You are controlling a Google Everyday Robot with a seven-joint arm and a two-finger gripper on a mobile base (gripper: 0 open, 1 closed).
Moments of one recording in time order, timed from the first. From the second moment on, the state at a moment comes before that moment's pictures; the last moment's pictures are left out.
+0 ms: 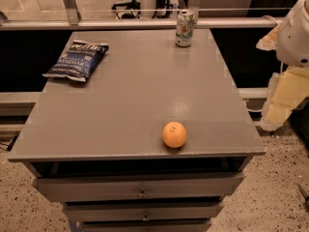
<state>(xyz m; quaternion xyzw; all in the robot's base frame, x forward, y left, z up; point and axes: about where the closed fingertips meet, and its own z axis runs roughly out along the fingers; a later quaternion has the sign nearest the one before) 0.438 -0.217 0.976 -0.60 0.78 -0.03 0.16</state>
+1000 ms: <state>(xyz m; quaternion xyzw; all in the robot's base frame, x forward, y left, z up) 0.435 -0.143 0.902 -0.63 0.73 0.11 0.25</state>
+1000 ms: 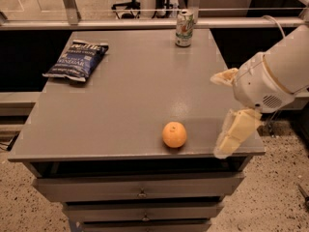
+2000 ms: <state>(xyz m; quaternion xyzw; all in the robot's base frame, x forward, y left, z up) 0.441 -0.076 0.858 -0.61 0.68 0.22 0.34</state>
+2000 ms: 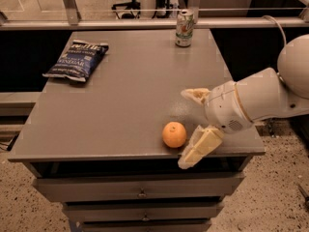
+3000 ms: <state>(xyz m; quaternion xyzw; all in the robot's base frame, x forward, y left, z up) 0.437 -0.066 0.842 -0.58 0.68 0.26 0.36</state>
